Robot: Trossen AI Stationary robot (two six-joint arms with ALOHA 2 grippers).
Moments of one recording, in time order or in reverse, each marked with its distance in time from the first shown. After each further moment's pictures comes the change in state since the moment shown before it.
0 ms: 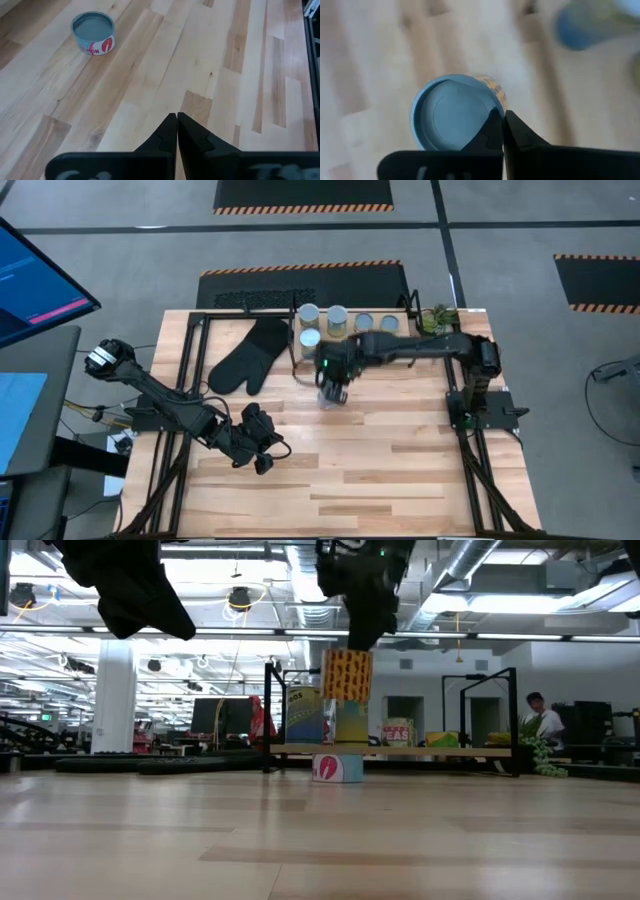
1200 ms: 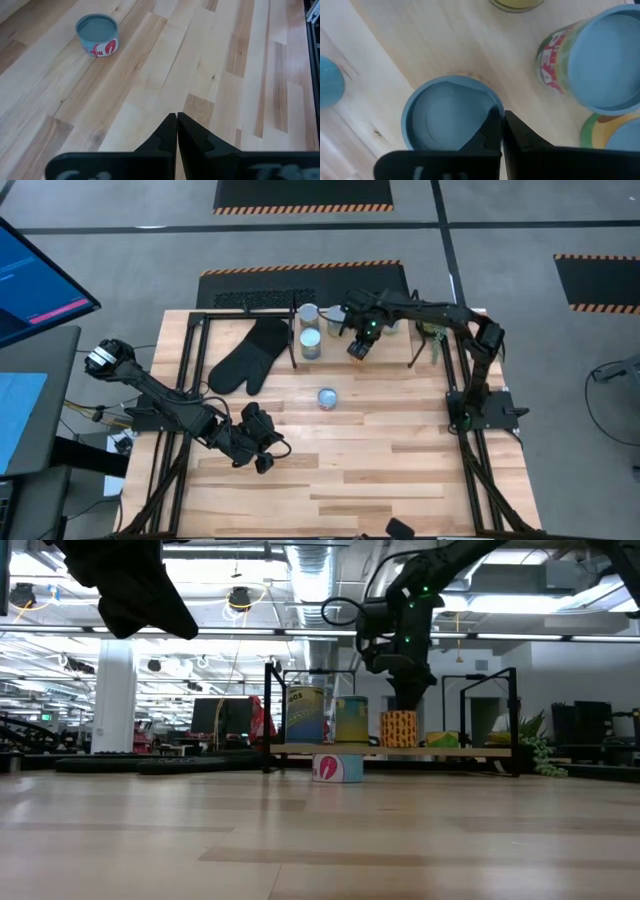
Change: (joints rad) left arm 0.000 0.000 0.000 0.000 -0.017 -0.016; right arm -0.451 0.001 -0.191 -0.023 0.006 -0.190
